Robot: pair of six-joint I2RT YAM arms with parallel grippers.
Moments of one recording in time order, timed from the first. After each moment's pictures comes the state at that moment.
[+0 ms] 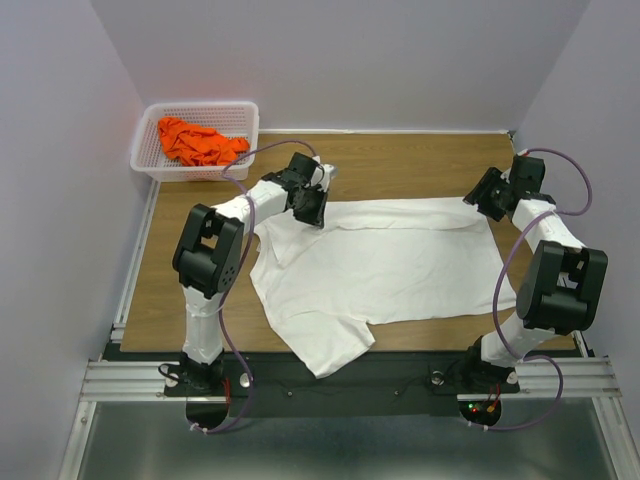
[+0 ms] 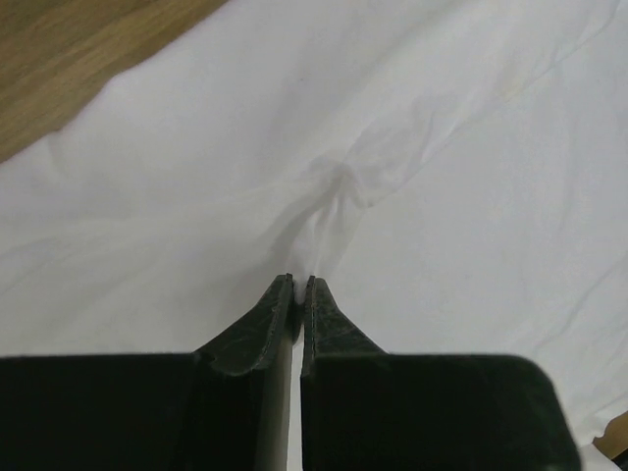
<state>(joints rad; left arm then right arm) -0.49 2.02 1.51 -0.49 0.26 -0.11 -0.25 1.62 1.13 -0.28 -0.21 0.42</state>
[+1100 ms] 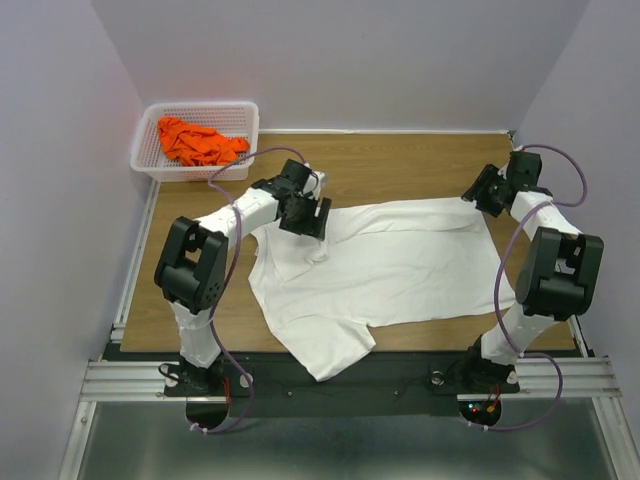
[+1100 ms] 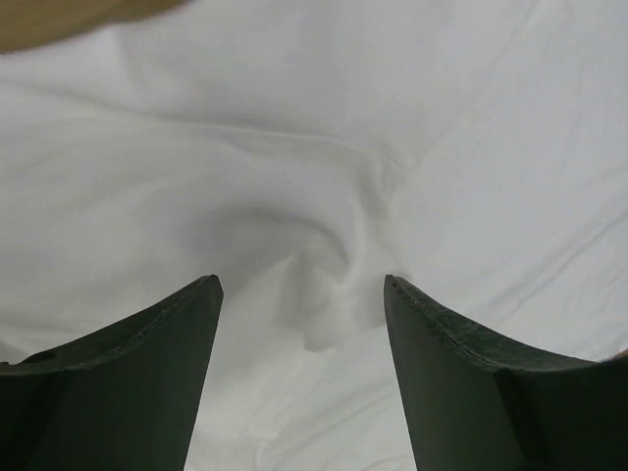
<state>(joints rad) -0.53 1.87 1.37 -0.56 0.21 -0.17 -0.25 1.71 1.19 -0.29 -0.23 0.40</state>
